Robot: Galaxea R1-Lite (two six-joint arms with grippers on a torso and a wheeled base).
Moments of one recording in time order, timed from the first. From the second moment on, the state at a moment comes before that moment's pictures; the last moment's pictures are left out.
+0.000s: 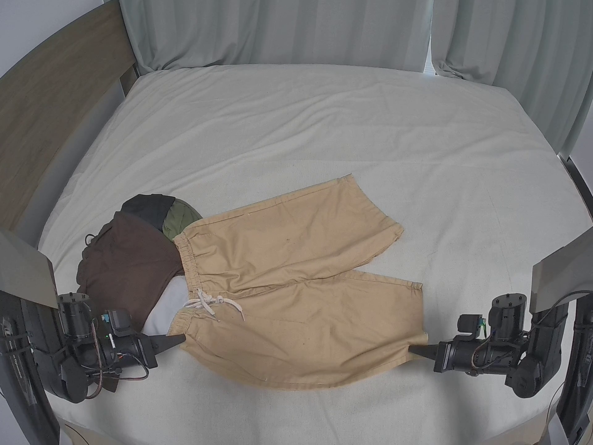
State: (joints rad) left arm 0.05 2.21 -0.11 -1.55 -0.79 -0.23; right arm 0.26 2.25 -0.12 -1.54 0.47 0.39
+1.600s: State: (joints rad) left arm -0.01 2.15 -0.26 -1.55 -0.69 -0.43; right arm 0.27 2.12 -0.32 -1.53 0.44 0.51
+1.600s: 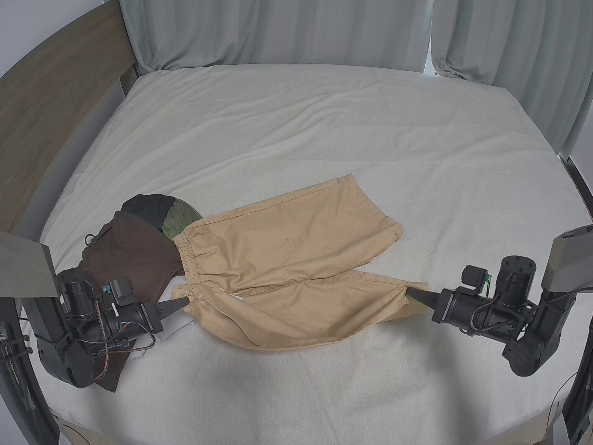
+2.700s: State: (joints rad) left arm -0.05 2.14 -0.38 -1.55 -0.53 -0.56; right arm 0.23 2.13 -0.76 -1.42 0.44 0.57
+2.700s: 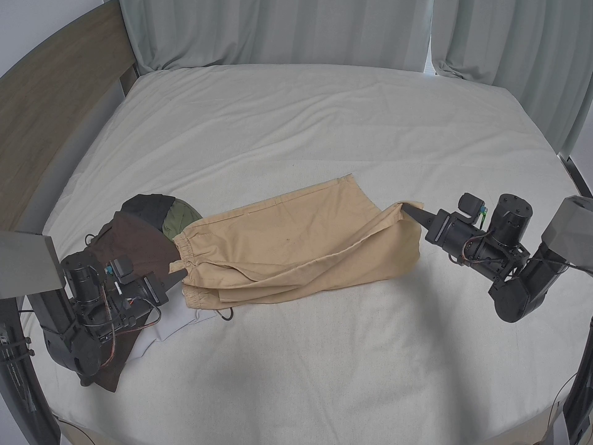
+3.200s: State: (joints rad) left arm -0.04 2.15 -0.41 -1.55 -0.49 -0.58; right arm 0.24 2.17 -1.01 -1.25 0.45 0.60
